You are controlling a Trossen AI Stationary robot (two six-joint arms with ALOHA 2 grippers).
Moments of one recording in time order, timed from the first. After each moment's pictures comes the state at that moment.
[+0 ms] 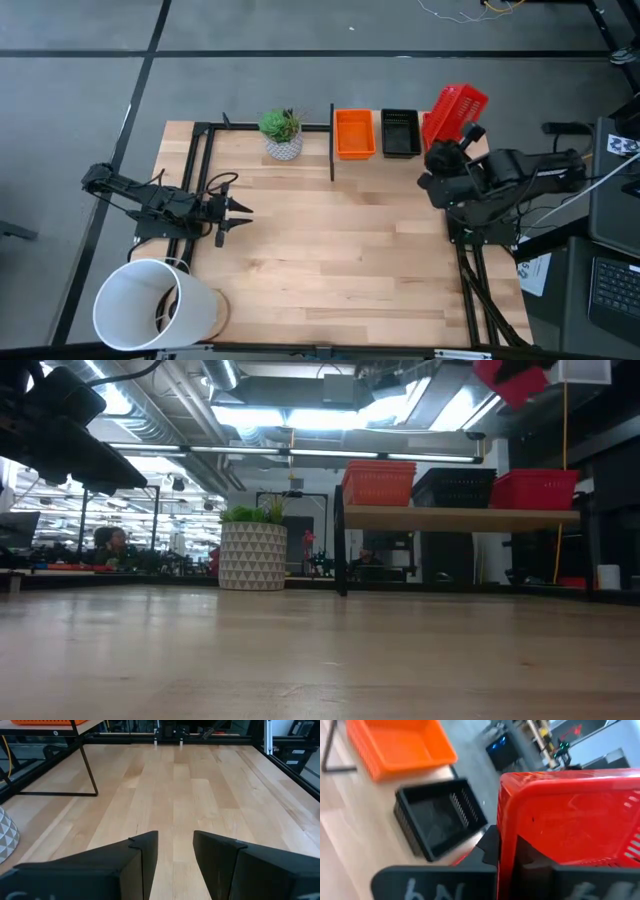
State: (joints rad) left arm -0.33 0.12 0.08 -0.17 -0.40 -0.10; right arm 0.25 1.14 1.40 -1.57 1.14 0.41
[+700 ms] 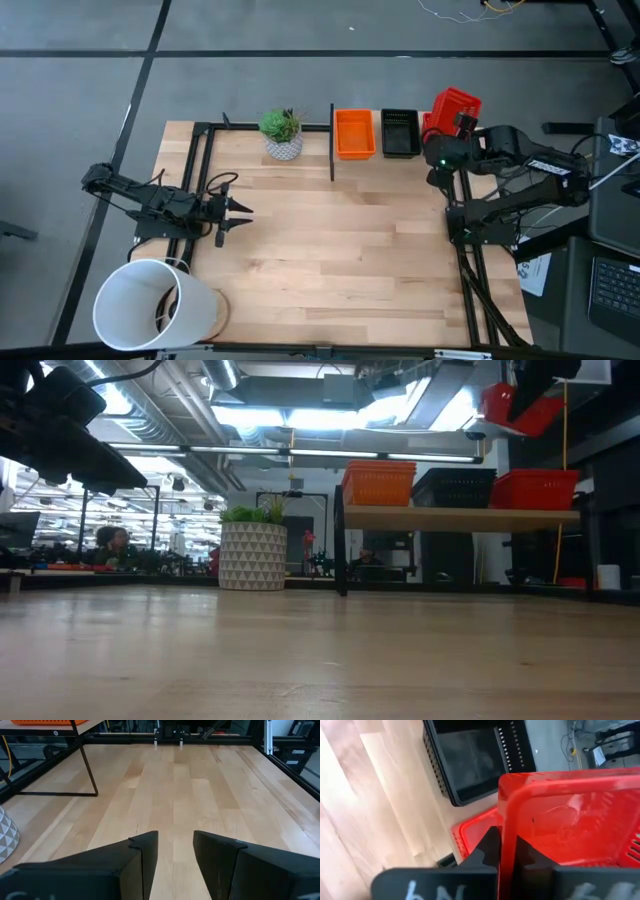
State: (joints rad) left arm -0.33 0.12 0.08 -0.17 -0.40 -0.10; right arm -0.12 1.13 1.43 -1.55 0.67 0.05
